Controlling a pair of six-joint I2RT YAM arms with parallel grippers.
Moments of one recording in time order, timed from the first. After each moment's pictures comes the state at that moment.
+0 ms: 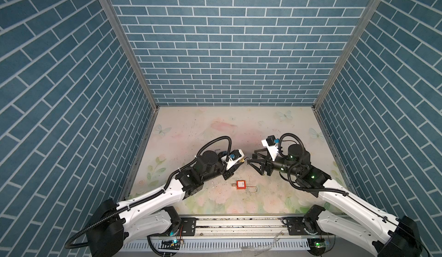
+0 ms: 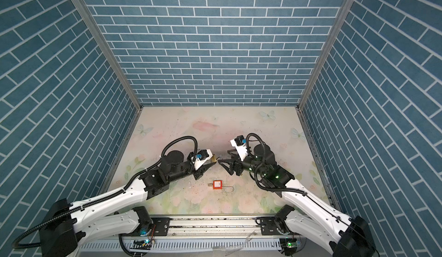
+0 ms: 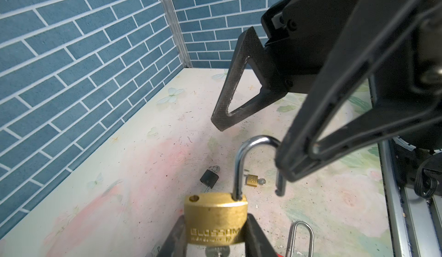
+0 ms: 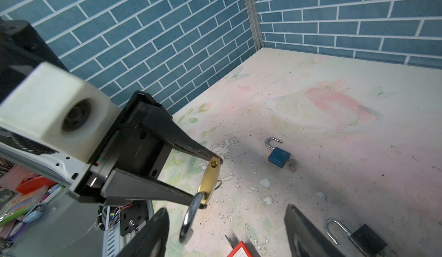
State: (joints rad) left arm -0.88 1.06 0.62 0.13 0.14 0.27; right arm 0.73 0.92 0.62 0.01 -0.44 0.23
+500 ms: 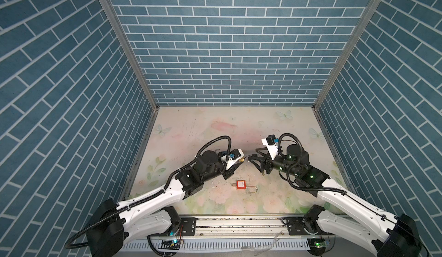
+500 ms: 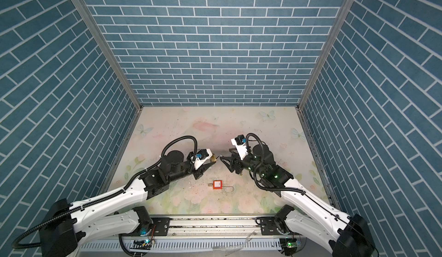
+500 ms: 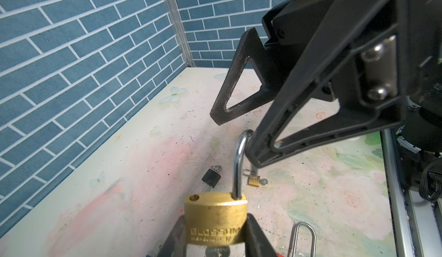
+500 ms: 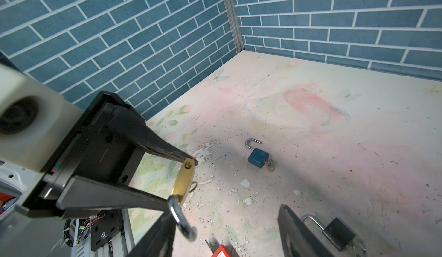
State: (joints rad) left arm -0.88 1.06 0.62 0.14 0.13 0.26; right arm 0.73 0.94 0.62 0.02 -0.33 0.21
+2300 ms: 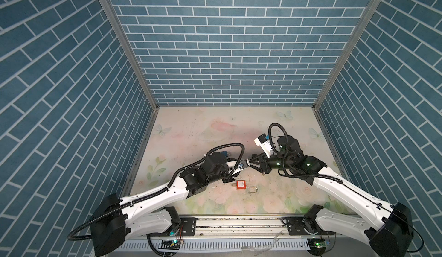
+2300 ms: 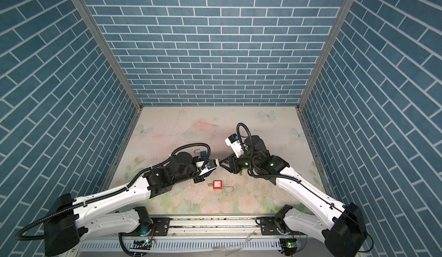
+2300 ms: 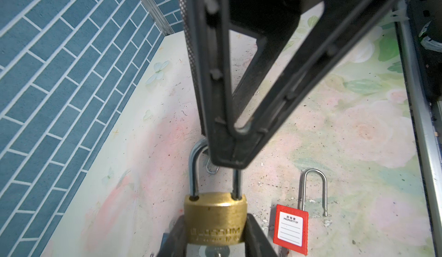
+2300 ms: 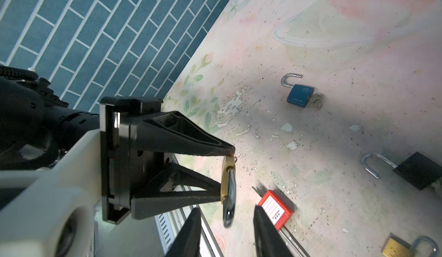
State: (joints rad) left arm -0.95 1.11 0.69 -0.08 0.03 0.51; right arm 0.73 1.08 0.83 -0.36 -0.55 0.37
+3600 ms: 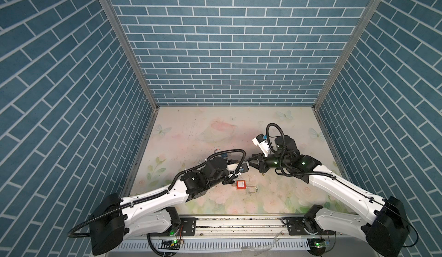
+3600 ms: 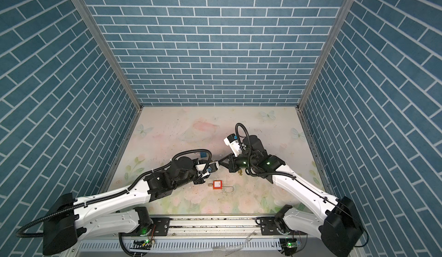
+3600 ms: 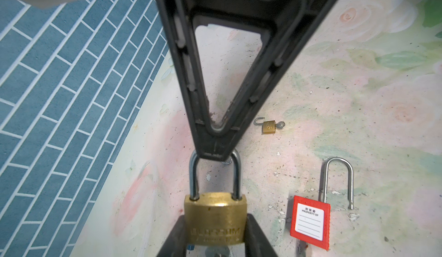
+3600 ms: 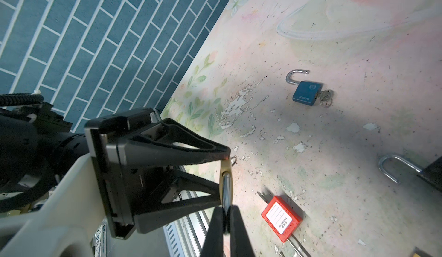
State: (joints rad) left arm -1.01 1.10 0.64 -0.02 -0.11 0.56; right arm 0.72 1.14 0.80 -0.26 -0.60 0.43
